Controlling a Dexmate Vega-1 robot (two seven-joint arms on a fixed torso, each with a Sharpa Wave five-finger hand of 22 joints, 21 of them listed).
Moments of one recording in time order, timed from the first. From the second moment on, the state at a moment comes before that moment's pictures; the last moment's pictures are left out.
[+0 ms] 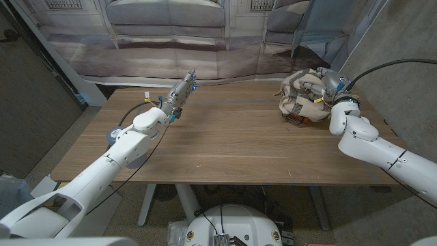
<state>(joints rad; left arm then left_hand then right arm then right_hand) 0.80 0.63 0.41 -1.54 -0.59 -0.08 -0.02 0.38 0.06 -0.06 0.10 0.38 -0.10 0.04 0.20 0.19 -0.10 0.01 0.20 0.18 -0.11 0.05 0.19 0.18 -0.16 0.04 0.20 0.18 -0.83 -0.98 -0.54 -1.92 -0.44 -0.76 -0.33 0.39 -0.16 -0.15 0.12 0.41 0.21 -0.11 0.19 0.20 0.30 0.00 0.20 0.37 0.31 0.07 0.17 0.29 0.40 0.21 0.63 0.17</state>
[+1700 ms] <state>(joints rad) 0.78 0.60 0.42 -1.47 -0.60 -0.13 -0.07 0.39 0.07 -0.07 0.10 0.38 -0.10 0.04 0.20 0.19 -0.10 0.01 0.20 0.18 -0.11 0.05 0.19 0.18 -0.16 0.04 0.20 0.18 -0.83 -1.10 -0.34 -2.15 -0.29 -0.79 -0.22 0.37 -0.14 -0.17 0.13 0.44 0.21 -0.11 0.20 0.20 0.29 0.01 0.20 0.33 0.28 0.08 0.18 0.25 0.40 0.21 0.58 0.17</state>
